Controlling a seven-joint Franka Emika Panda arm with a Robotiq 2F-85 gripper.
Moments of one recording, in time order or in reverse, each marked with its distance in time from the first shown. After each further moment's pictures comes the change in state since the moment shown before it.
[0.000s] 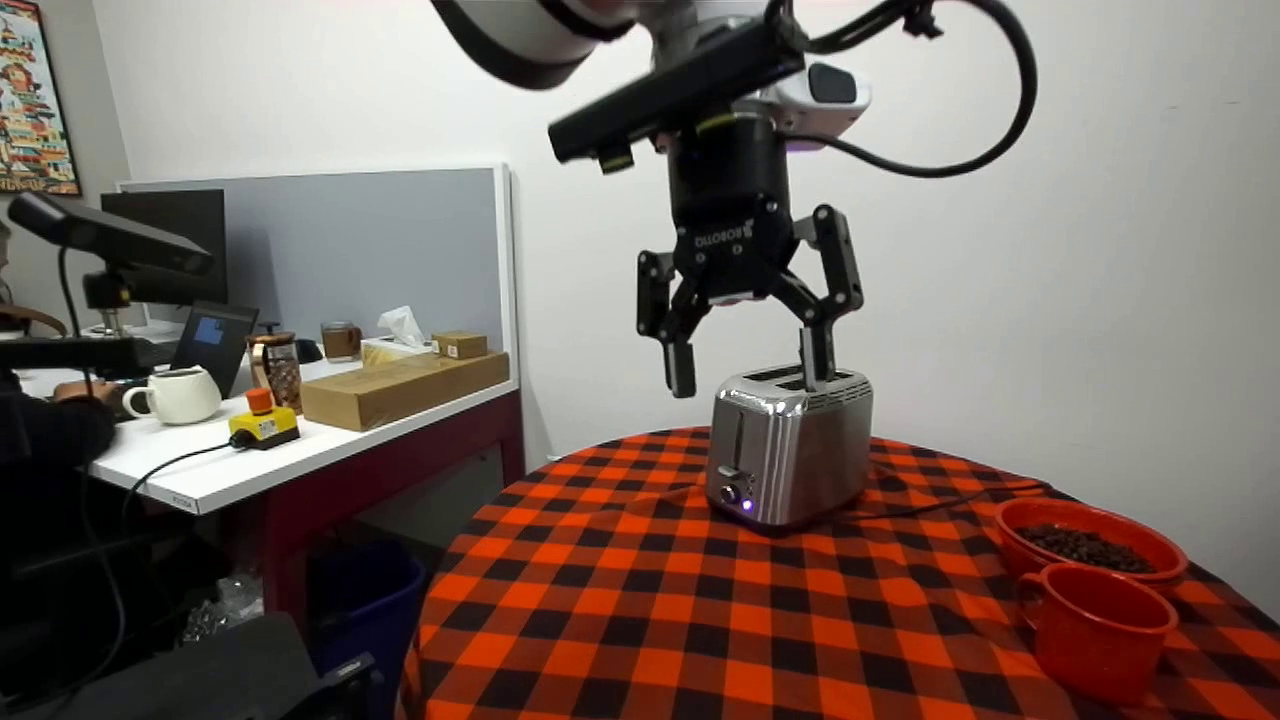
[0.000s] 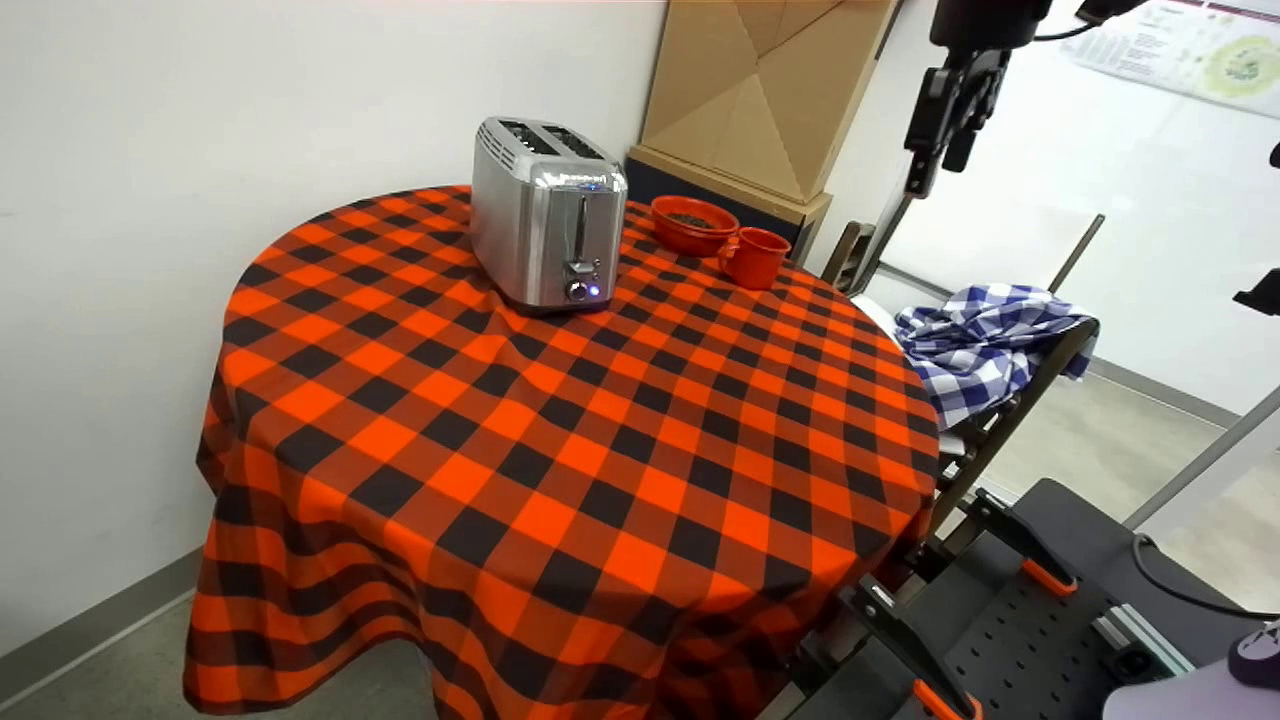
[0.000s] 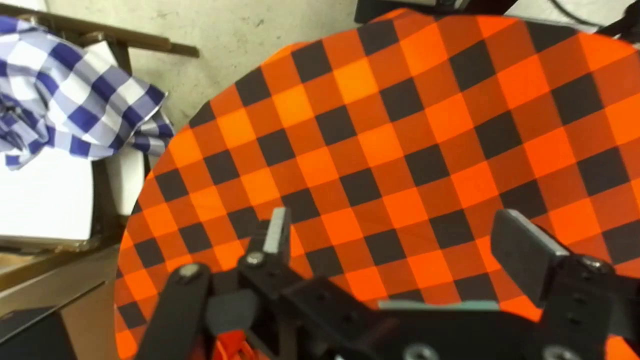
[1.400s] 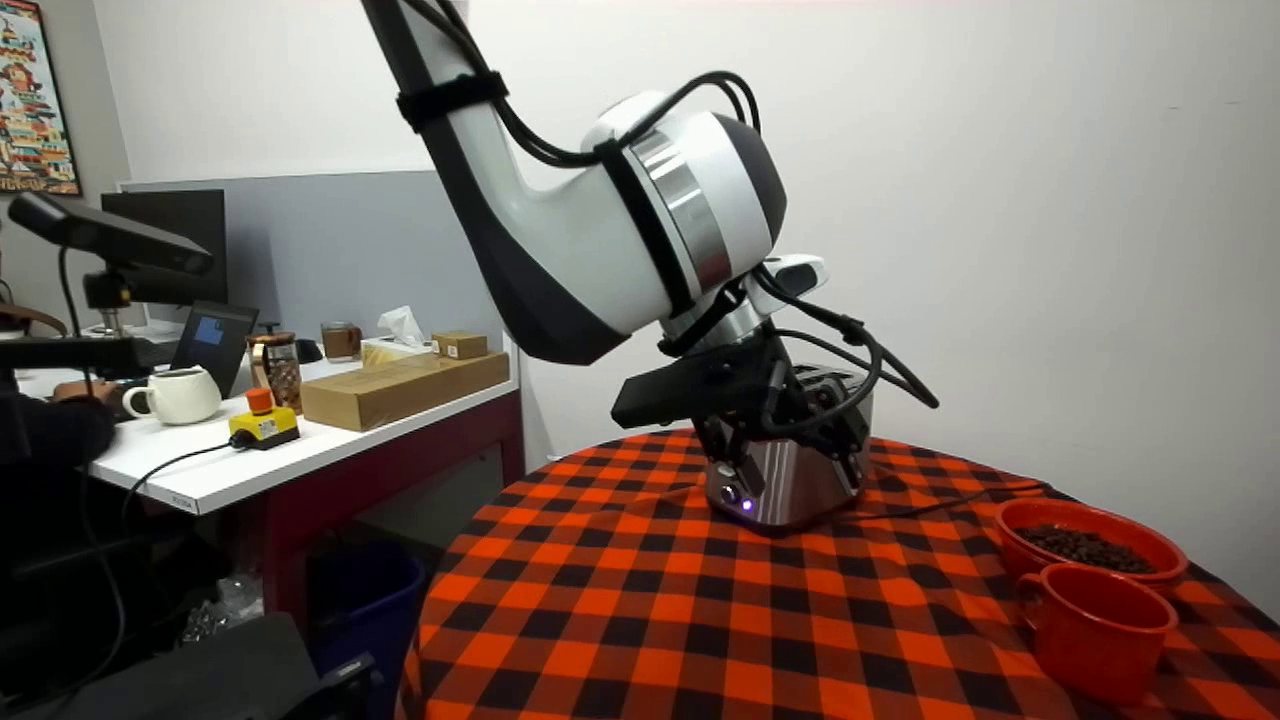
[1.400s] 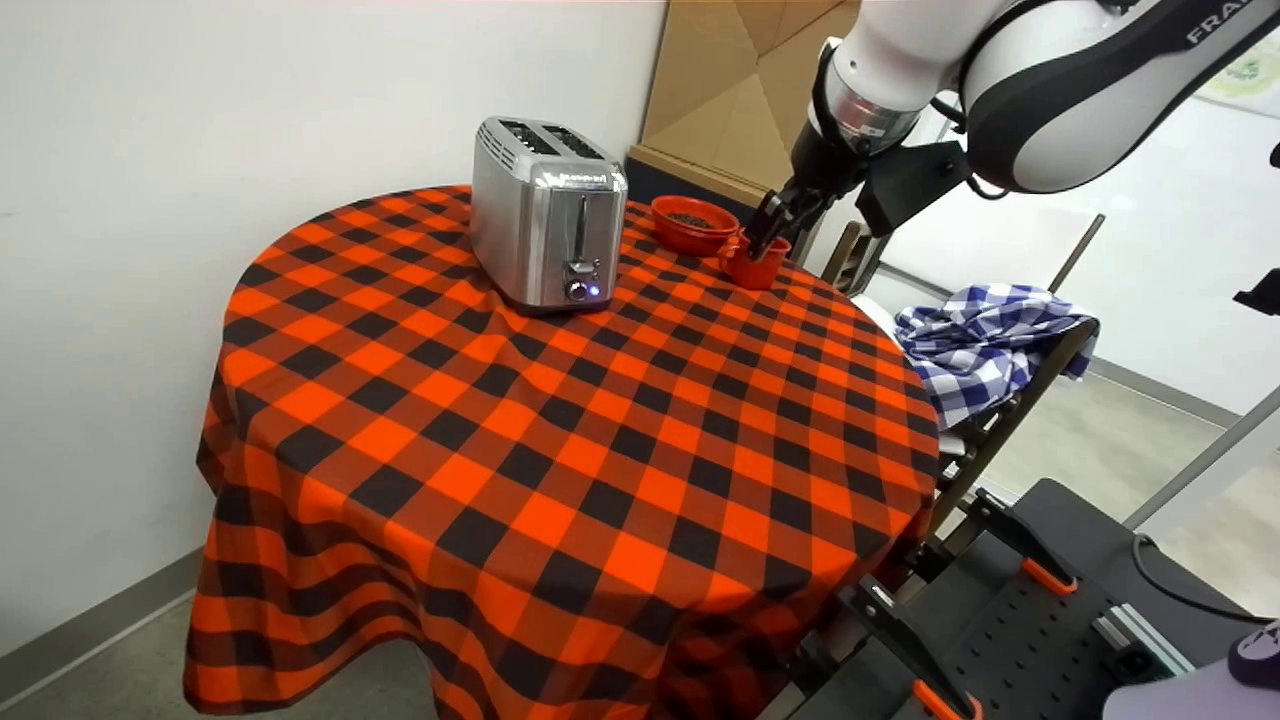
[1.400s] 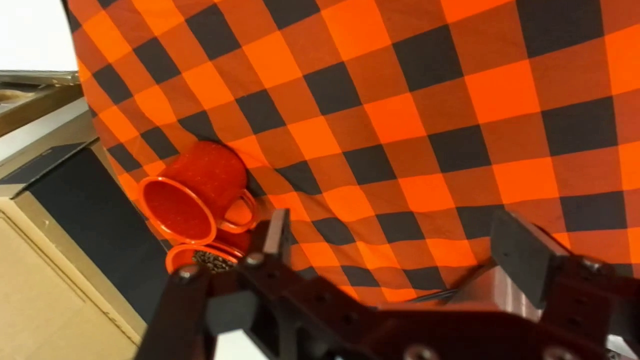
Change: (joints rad) arm -0.085 0.408 0.009 0.005 -0.841 0.824 0.887
